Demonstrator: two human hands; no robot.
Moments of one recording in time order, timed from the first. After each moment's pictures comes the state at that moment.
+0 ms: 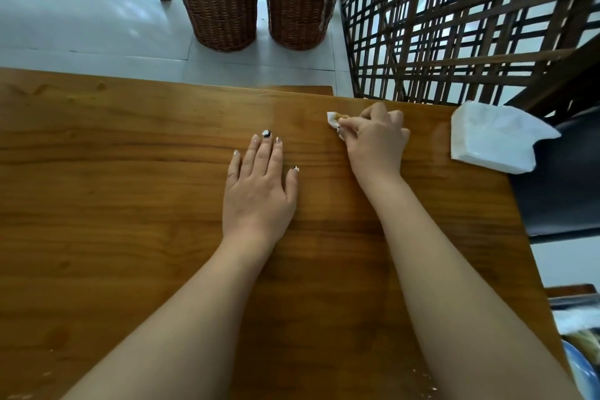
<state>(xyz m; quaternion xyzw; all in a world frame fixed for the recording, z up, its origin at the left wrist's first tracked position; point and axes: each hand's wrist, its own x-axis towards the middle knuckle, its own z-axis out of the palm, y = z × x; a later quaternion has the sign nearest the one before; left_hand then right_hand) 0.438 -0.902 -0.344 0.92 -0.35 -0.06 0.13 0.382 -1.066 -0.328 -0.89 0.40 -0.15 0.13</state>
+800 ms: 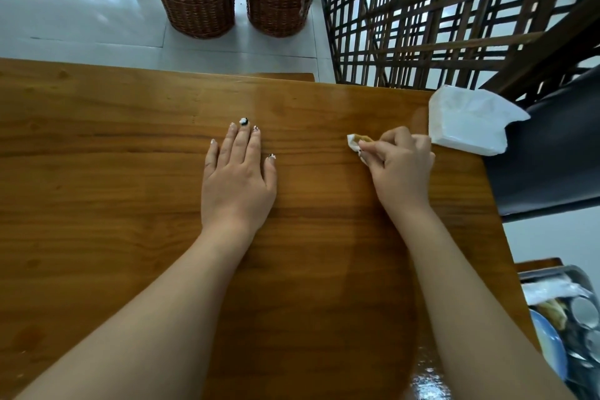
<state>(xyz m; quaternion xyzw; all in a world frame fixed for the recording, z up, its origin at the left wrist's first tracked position) 0.437 -0.901 -0.346 0.92 -0.35 -0.06 0.14 0.303 -1.068 -0.332 -0.89 0.41 -0.17 0.12</state>
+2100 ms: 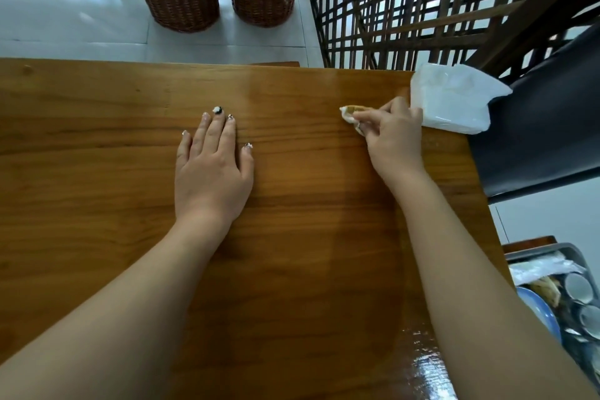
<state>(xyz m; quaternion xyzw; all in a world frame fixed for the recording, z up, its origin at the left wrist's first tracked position) 0.437 -0.902 -0.346 0.93 -0.35 -0.05 0.14 0.301 -1.097 -0.330 -0.88 0.43 -0.16 0.16</state>
